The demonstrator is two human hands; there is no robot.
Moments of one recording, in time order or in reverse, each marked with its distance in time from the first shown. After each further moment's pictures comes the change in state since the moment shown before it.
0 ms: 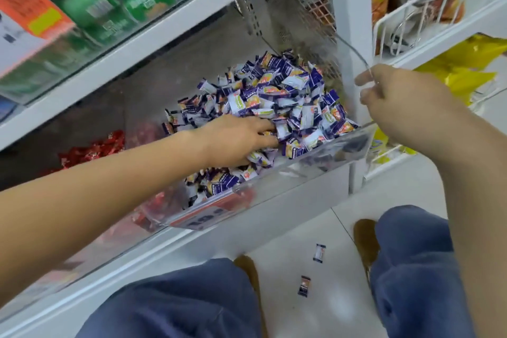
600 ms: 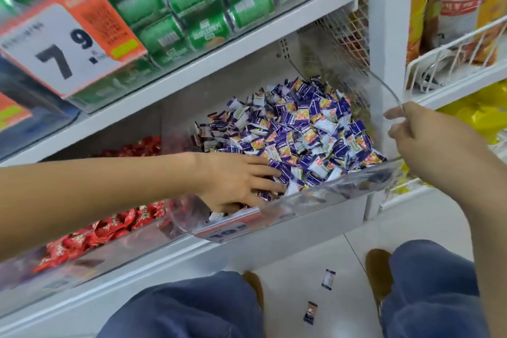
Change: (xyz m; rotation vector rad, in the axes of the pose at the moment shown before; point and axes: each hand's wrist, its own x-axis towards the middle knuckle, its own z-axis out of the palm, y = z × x) left_hand -0.048 -0.011 0.022 0.269 0.060 0.532; right_hand 0.000 -0.004 0.000 -0.023 -0.030 0.073
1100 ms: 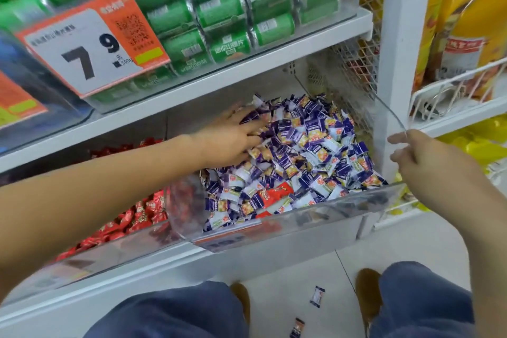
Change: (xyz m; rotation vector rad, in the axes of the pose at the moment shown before) left_hand -0.016 -0.045 0.000 -0.074 0.011 -0.731; right_hand 0.003 0.000 0.000 -0.030 -0.006 0.019
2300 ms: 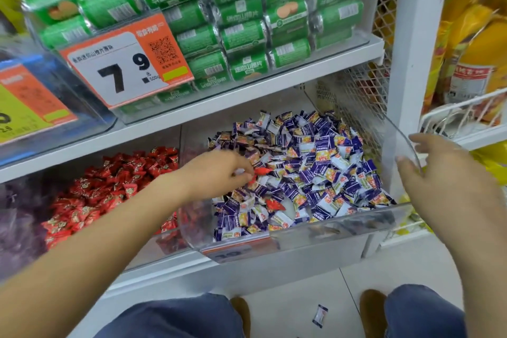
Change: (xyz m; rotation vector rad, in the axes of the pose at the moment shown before) left_hand -0.052 0.020 -0.025 -0.747 -0.132 -0.384; right_hand -0.003 -0.012 0.002 0.040 0.265 -0.003
